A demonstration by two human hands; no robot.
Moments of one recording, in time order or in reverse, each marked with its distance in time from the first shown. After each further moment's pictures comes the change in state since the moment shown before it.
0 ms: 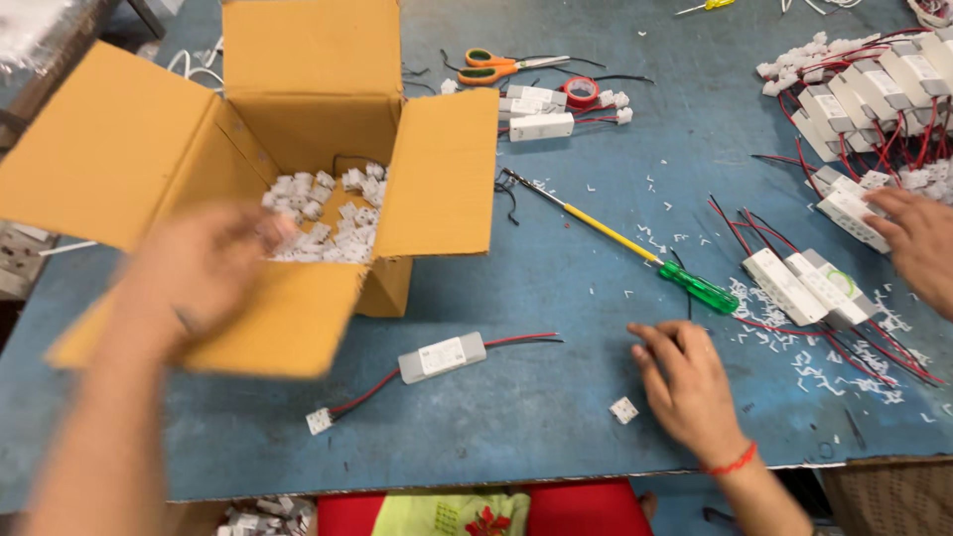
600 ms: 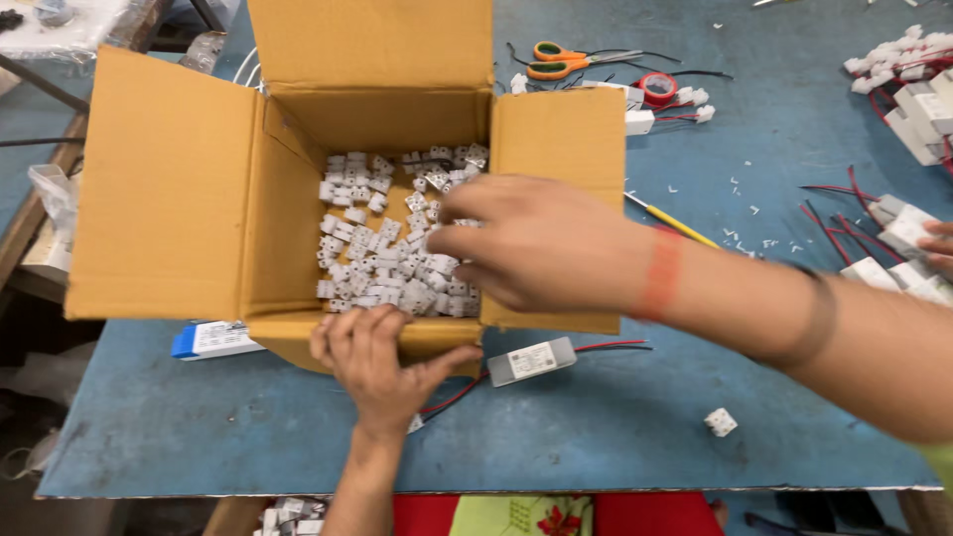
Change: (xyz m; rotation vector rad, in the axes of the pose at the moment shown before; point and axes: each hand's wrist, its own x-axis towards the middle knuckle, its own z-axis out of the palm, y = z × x) left_hand -0.077 -0.018 0.131 0.048 0.830 0.389; right_hand 0.227 -0.222 0.006 0.117 -0.275 -0.915
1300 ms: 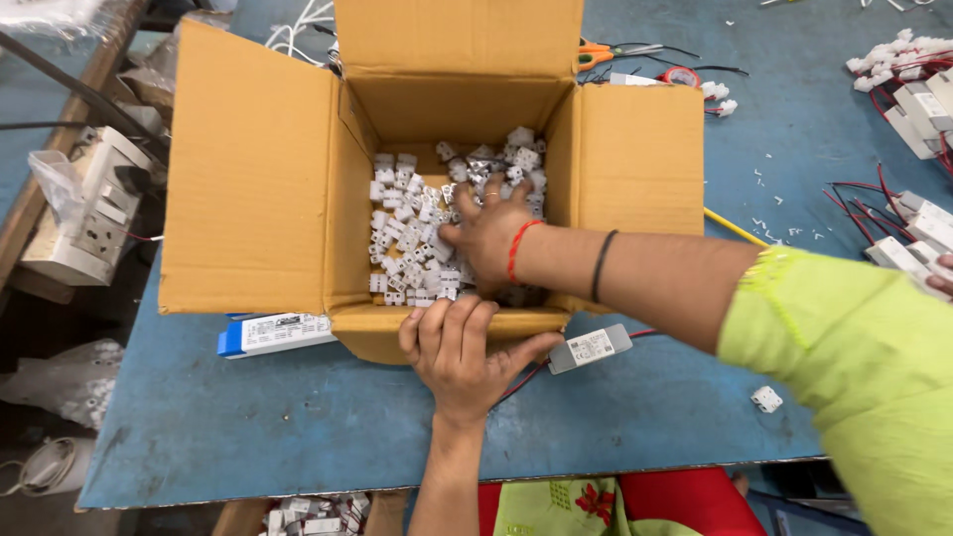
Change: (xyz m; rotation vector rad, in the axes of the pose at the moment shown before) left_hand 0.002 0.010 0.000 -0.102 0.053 -0.084; right_hand 0.100 0.008 0.134 -0.328 -1.029 0.524
